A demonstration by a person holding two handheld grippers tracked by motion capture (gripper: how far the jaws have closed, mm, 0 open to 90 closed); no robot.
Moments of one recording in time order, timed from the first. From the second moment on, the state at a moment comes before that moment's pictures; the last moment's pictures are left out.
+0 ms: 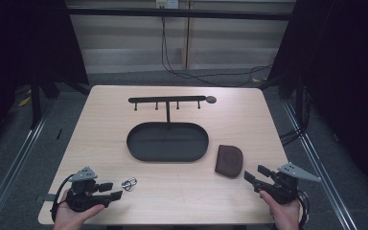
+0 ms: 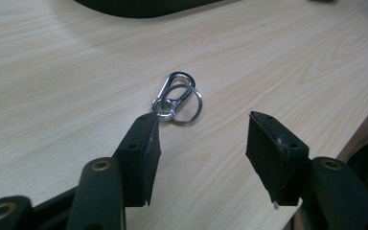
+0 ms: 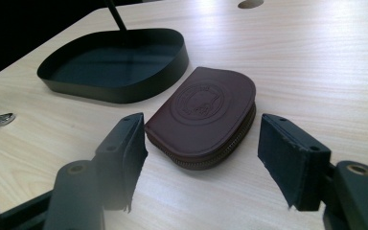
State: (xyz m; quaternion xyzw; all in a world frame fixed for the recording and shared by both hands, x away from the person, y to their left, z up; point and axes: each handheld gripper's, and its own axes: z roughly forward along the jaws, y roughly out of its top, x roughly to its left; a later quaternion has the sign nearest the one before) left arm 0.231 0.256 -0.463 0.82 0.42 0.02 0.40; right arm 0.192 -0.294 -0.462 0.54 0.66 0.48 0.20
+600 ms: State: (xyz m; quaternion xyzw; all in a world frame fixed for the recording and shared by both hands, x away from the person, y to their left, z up) left arm 0.233 0.240 -0.455 0.83 0.41 0.03 0.37; right arm 0.195 -0.289 -0.463 0.53 0.68 0.47 0.18
